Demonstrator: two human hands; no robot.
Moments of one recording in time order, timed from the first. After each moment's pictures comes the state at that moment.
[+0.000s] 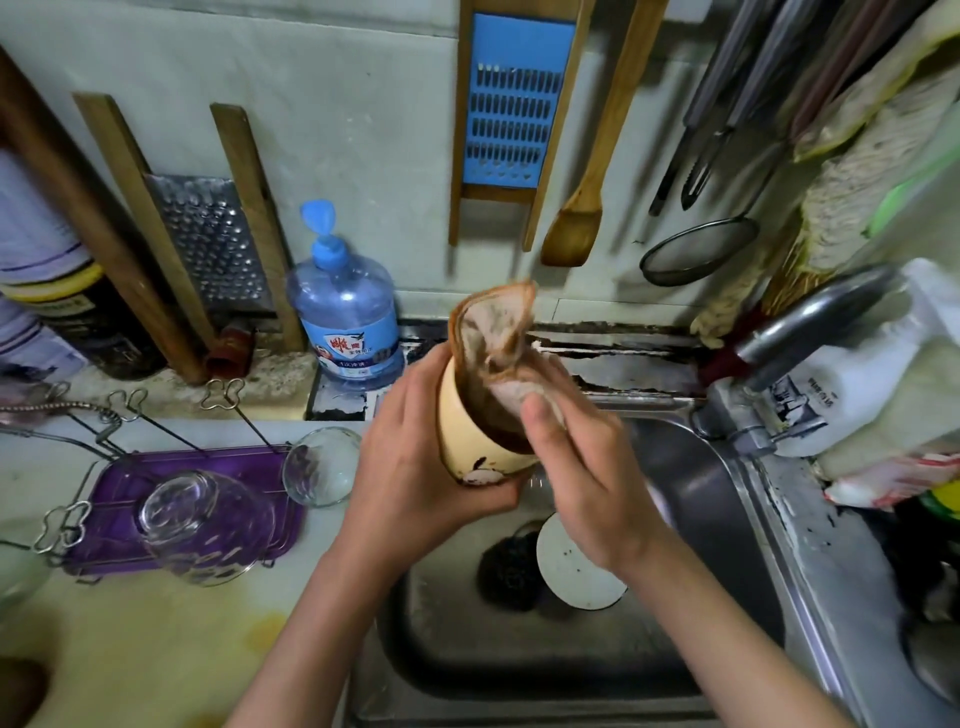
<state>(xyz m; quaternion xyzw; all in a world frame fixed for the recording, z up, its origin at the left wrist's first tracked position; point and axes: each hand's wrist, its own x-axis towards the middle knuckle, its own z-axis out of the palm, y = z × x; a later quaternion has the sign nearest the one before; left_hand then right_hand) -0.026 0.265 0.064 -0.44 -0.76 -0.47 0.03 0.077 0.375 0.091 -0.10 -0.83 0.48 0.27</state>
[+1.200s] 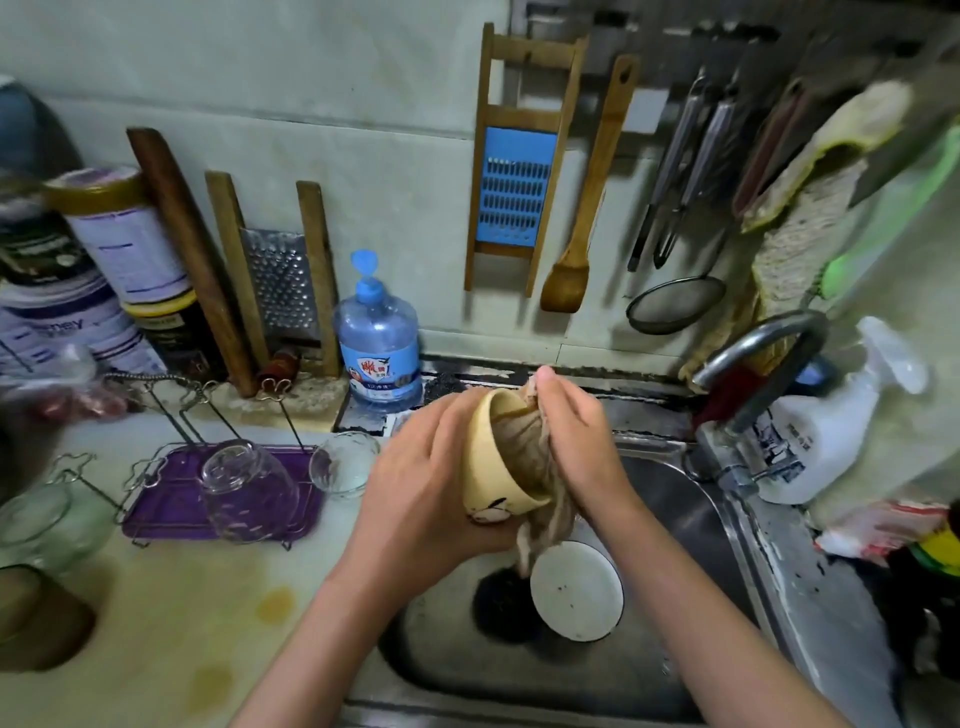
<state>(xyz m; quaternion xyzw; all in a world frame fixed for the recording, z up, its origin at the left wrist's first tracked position) 0.028 0.238 0.087 -0.49 -0.78 -0.38 0.11 0.084 0.390 0.094 -0.22 -0.70 0.63 0.27</state>
